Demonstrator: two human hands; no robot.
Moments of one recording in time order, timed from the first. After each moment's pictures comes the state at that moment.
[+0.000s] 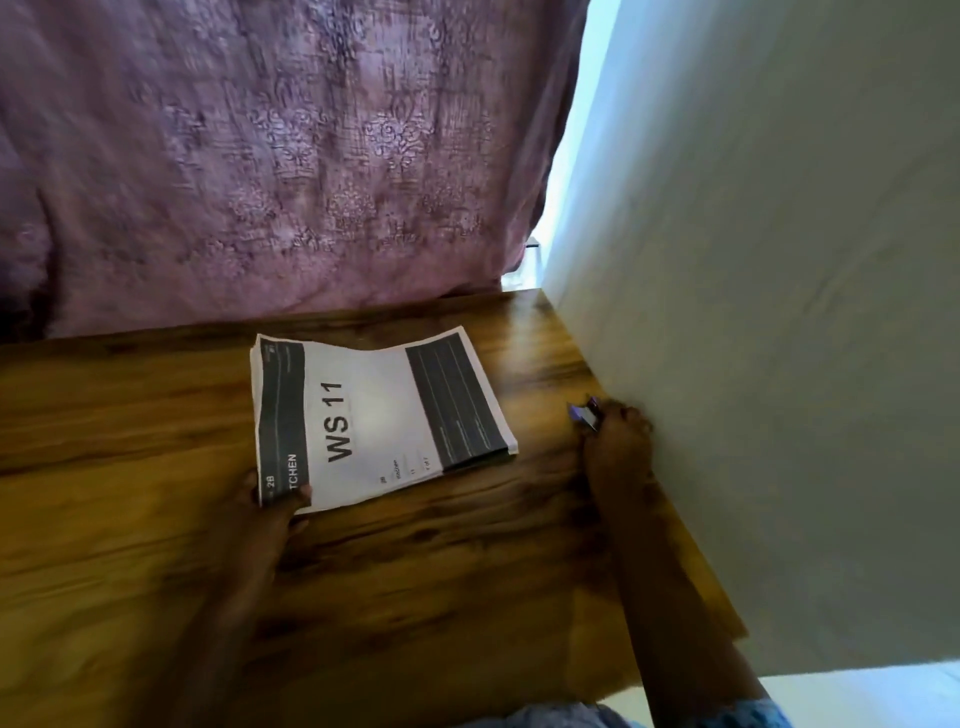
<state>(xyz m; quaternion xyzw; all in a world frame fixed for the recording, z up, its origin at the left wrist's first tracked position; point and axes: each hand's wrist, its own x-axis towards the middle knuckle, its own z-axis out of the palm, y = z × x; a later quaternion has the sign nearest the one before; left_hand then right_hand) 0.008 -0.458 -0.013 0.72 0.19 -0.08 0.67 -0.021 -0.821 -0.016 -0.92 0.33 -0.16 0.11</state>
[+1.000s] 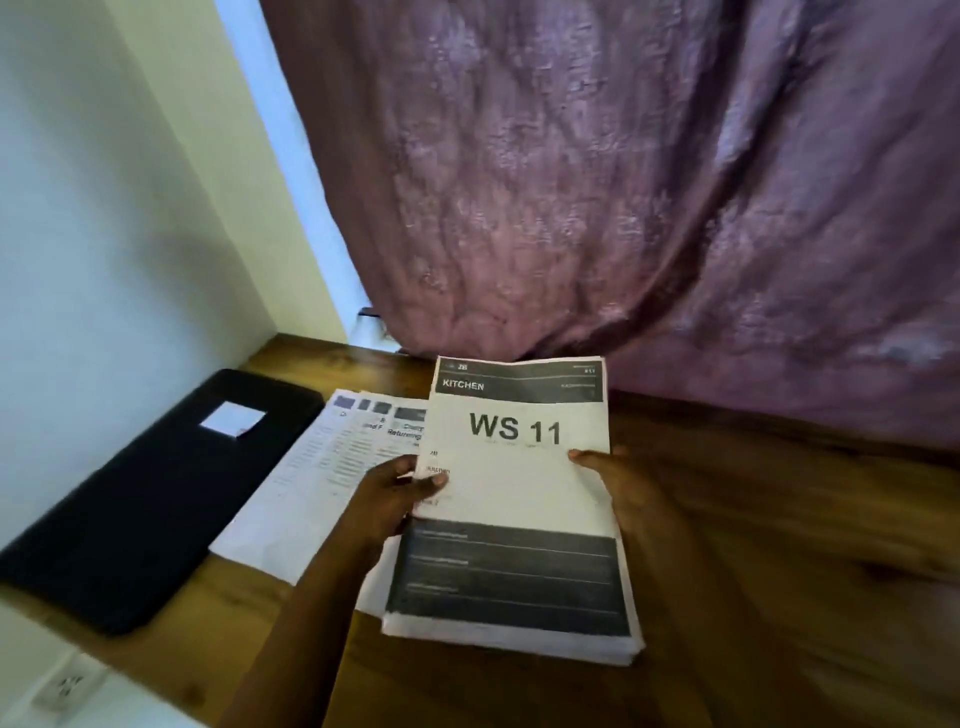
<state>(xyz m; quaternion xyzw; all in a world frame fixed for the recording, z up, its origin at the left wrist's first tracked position) 0.025 -0.077 0.084 0.73 0.22 -0.02 0.65 0.127 -0.313 0.056 -0.70 0.10 0.16 0.69</state>
